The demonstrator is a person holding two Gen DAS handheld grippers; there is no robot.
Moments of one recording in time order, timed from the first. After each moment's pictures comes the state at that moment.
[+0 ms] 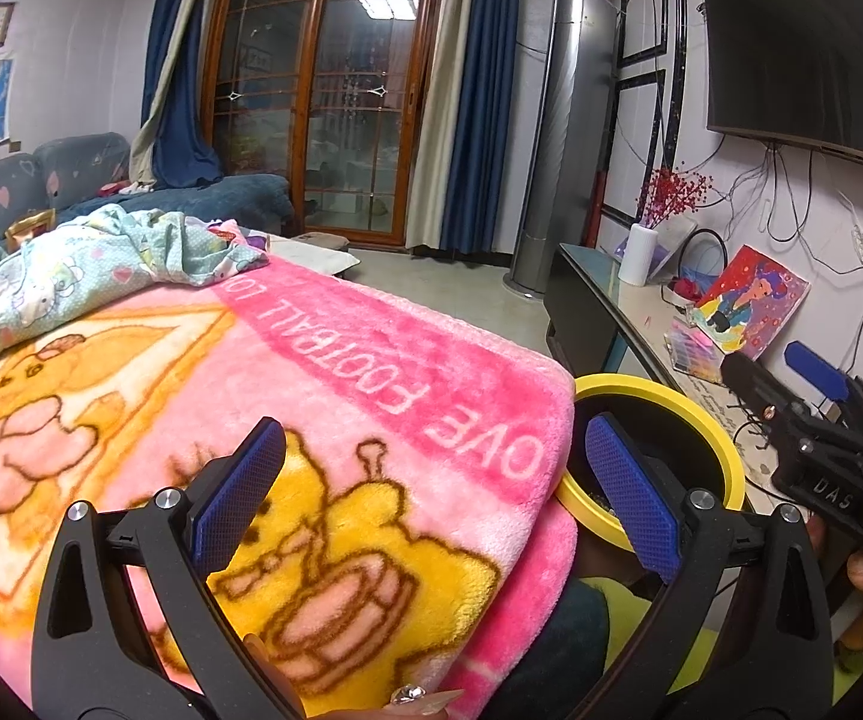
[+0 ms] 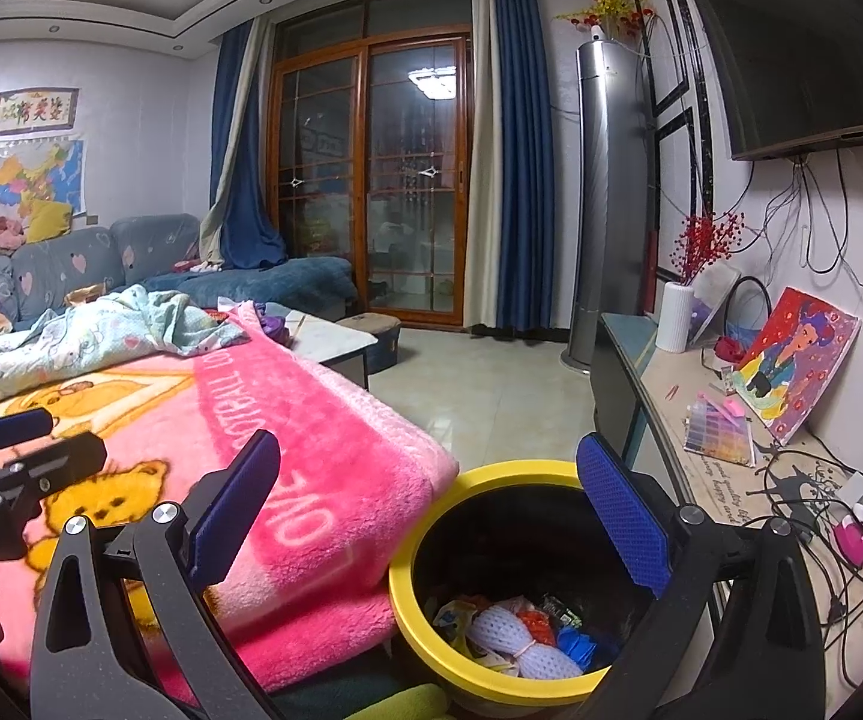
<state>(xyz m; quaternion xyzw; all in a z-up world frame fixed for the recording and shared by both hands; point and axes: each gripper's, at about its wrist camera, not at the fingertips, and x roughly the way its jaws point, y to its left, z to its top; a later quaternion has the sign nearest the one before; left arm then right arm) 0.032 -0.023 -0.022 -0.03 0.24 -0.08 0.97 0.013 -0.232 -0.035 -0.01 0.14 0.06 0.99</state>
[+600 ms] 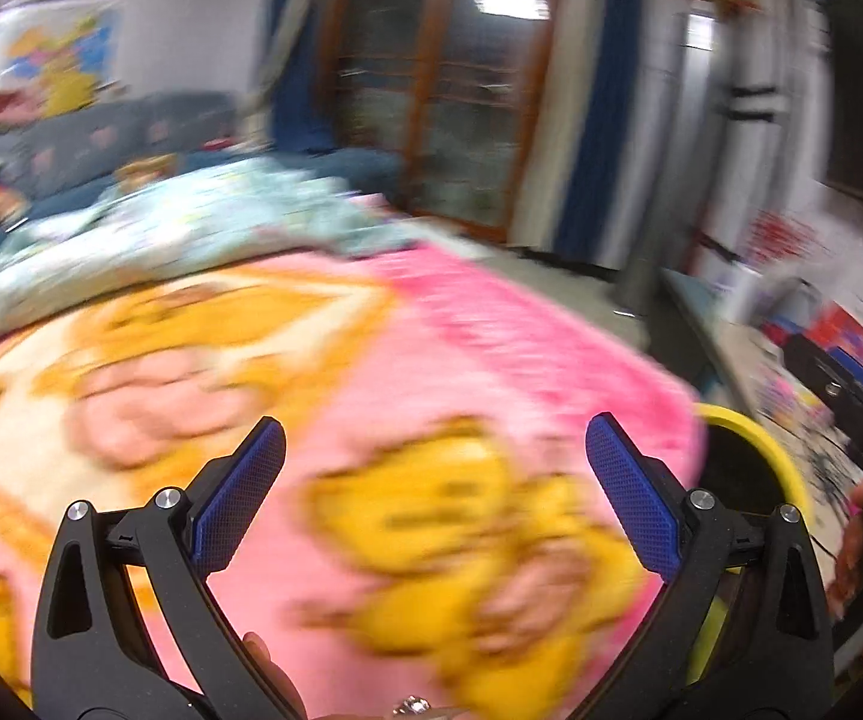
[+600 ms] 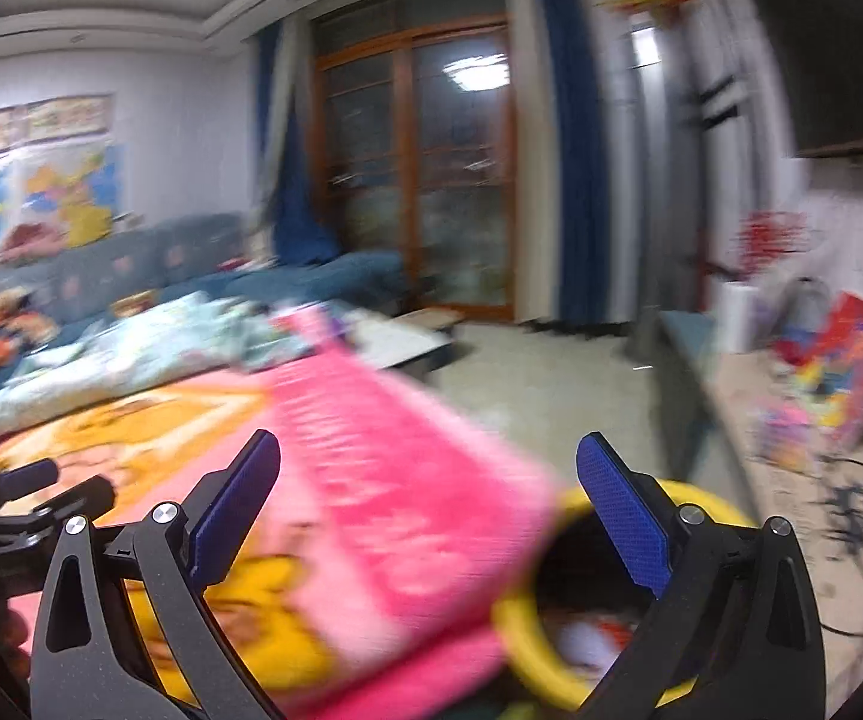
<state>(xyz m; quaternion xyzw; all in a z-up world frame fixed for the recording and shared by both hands) 0.011 0.100 -0.019 -0.10 0.27 0.08 0.96 0.046 -0.123 -0.006 -0.01 0.19 0.17 0.97</state>
